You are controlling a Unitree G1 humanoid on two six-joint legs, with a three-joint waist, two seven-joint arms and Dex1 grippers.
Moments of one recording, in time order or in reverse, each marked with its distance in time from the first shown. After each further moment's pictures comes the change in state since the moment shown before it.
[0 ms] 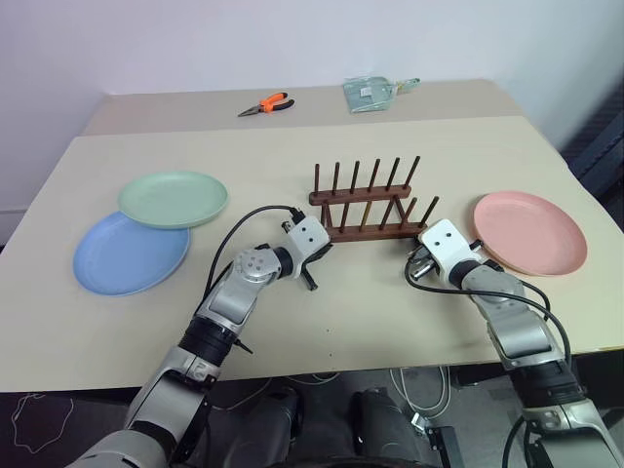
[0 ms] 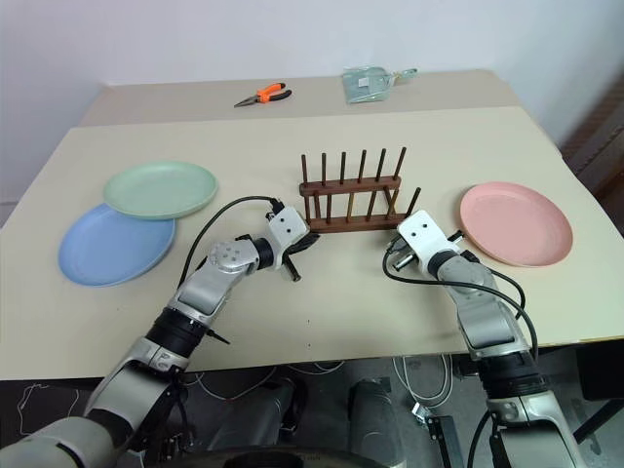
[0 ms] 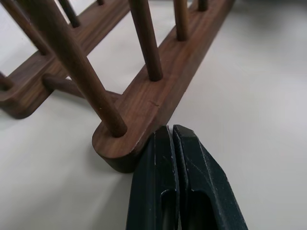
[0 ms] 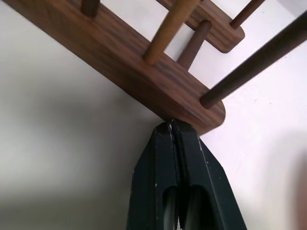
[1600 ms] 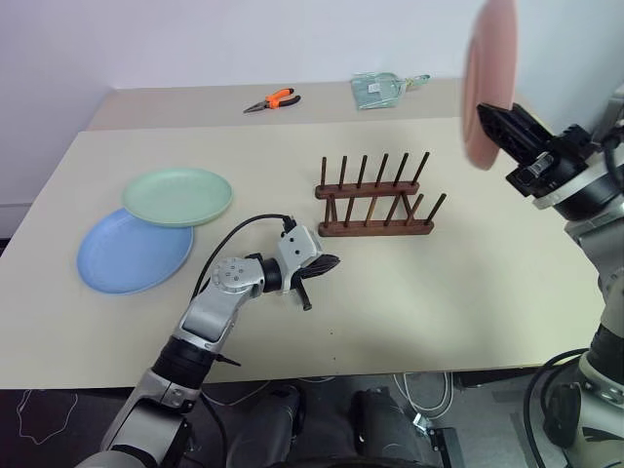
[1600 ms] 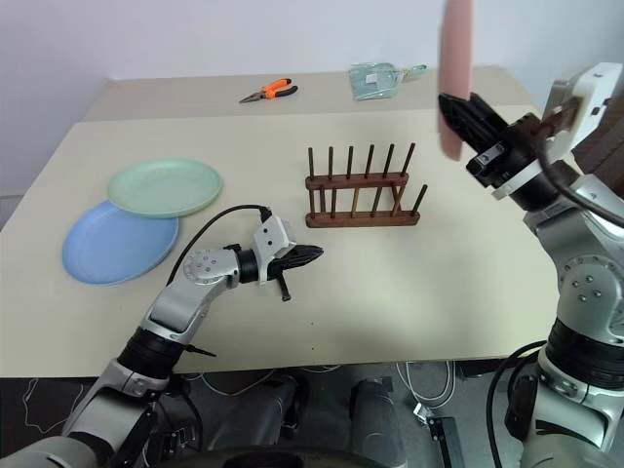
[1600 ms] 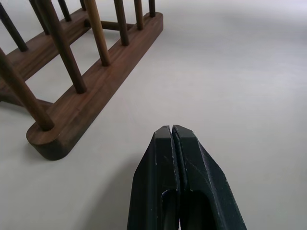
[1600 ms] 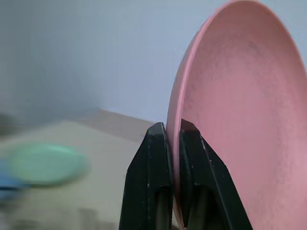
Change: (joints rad) left arm 0.157 0.090 0.028 -0.308 -0.169 0.052 -0.240; right arm -0.185 -0.095 -0.549 -0.442 1.045 0.424 0.157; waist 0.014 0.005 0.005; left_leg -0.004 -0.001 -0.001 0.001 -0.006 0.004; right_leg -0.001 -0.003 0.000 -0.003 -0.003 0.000
